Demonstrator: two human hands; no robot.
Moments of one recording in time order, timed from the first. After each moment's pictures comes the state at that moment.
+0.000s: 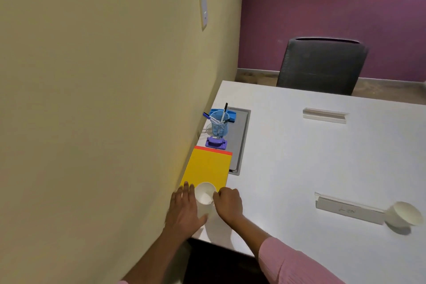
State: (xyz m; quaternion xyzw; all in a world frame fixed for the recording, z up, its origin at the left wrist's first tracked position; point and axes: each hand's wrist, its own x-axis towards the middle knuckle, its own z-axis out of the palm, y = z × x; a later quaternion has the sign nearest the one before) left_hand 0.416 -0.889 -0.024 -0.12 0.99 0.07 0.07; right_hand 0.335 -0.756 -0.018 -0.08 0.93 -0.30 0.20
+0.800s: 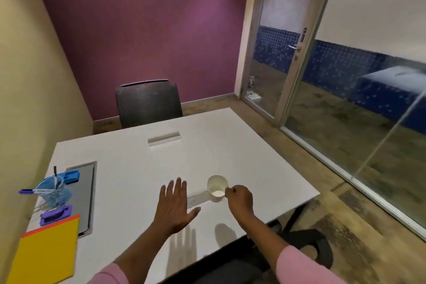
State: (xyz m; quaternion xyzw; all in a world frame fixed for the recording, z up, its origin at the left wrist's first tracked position) left_hand 0.335 -0.513 0.085 0.26 0.97 0.04 0.01; right_hand 0.394 -0.314 0.114 0.32 0.83 -0.45 -0.07
